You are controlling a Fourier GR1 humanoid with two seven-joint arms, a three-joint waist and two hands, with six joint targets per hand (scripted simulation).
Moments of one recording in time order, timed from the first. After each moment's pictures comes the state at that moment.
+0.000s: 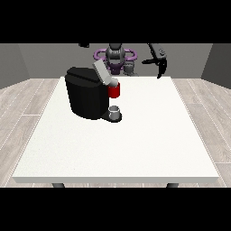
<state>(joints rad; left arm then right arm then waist) -0.14 0.12 0.31 -0.83 -0.16 -0.39 -0.41 -0.02 -0.02 0.20 -1.51 0.06 0.02 -0.20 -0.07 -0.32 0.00</state>
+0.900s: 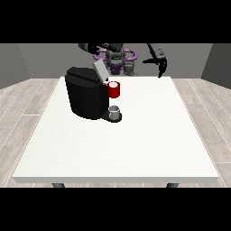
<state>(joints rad) -0.09 0.09 0.18 -1.12 -0.11 -0.43 -0.45 -0.29 -0.01 0.14 -1.50 0.20 -0.18 -0.08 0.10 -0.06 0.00</state>
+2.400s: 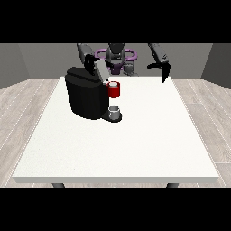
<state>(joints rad) -0.16 0.13 0.18 -1.15 -0.04 -0.41 -0.47 -0.64 -0.09 -0.09 -1.13 0.14 -0.18 -0.20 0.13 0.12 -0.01</state>
